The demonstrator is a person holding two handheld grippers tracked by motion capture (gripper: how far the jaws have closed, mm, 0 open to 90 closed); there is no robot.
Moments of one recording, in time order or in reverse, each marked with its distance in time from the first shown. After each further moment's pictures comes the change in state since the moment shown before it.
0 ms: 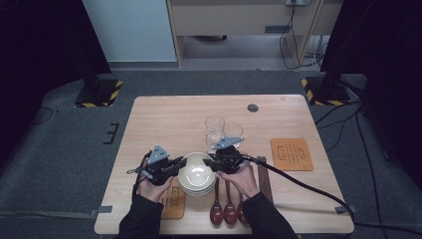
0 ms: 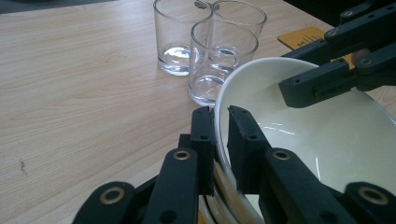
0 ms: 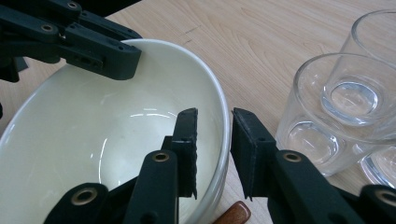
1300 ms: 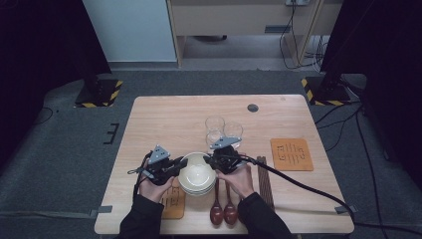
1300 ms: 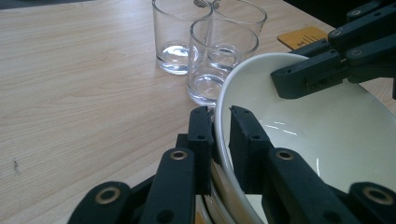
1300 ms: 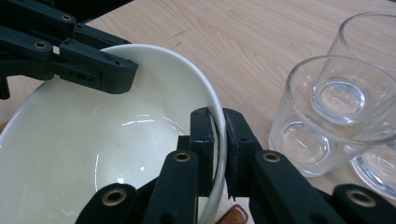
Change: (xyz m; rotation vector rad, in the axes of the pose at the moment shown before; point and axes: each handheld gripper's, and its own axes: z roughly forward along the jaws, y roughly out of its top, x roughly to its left) left arm 0.001 -0.002 0.004 0.000 -0.006 -0.010; right arm 0.006 0.004 0.002 0.001 -0.053 0.015
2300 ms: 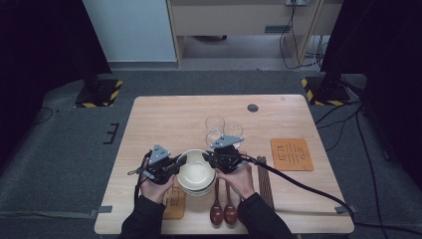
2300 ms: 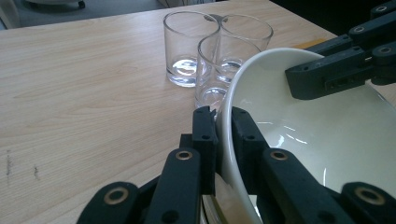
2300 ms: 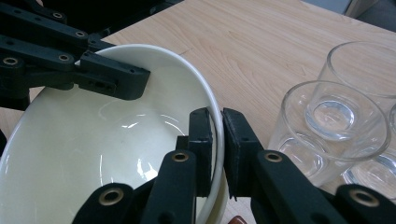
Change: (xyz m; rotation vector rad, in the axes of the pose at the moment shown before) left arm -0.008 0.007 -0.006 -0.032 0.062 0.008; right arm 0.006 0.009 -0.013 -0.058 -0.008 -0.008
